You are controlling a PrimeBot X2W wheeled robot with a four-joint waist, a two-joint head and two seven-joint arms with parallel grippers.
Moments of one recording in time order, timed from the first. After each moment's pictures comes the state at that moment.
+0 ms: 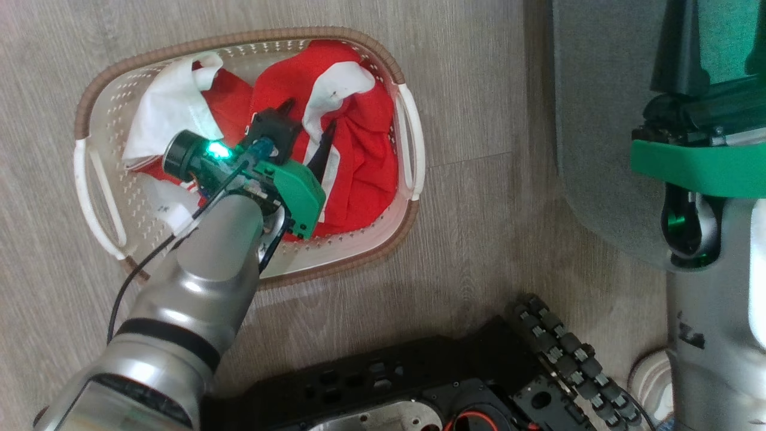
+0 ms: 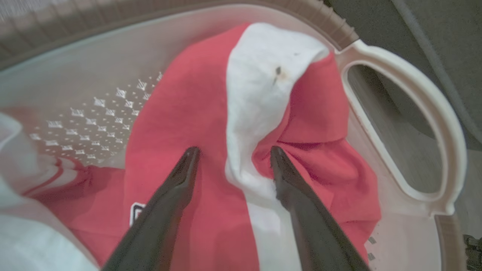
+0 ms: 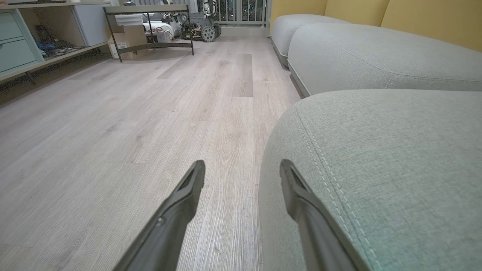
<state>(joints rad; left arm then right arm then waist) -0.88 0.04 -0.64 1.04 -0.20 -0.05 -0.25 -0.53 -0.05 -0.02 -0.11 0.17 0.13 -0.26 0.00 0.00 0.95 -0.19</state>
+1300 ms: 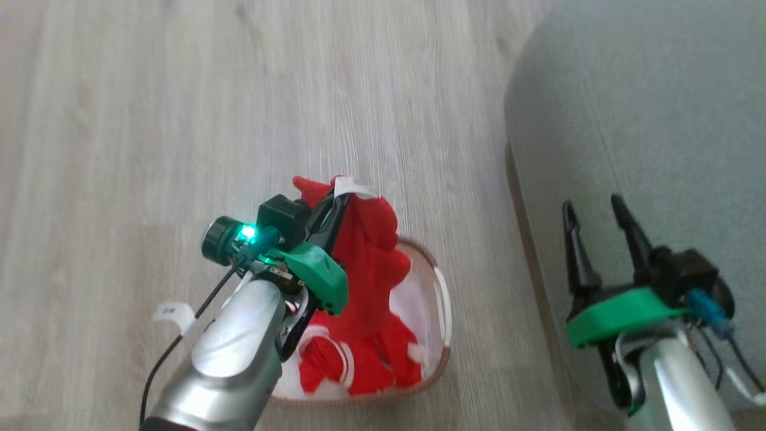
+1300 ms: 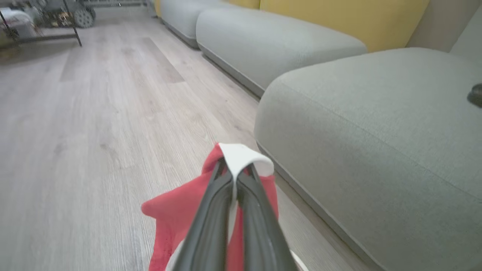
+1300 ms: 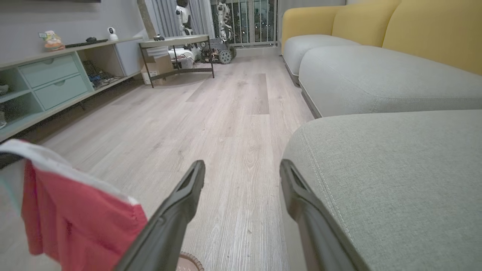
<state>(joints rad) -0.54 0.05 -0.57 0.67 -0.29 -0.06 -0.25 -0.17 -0.05 0.01 0.23 0.13 0.13 -0.26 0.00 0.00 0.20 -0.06</state>
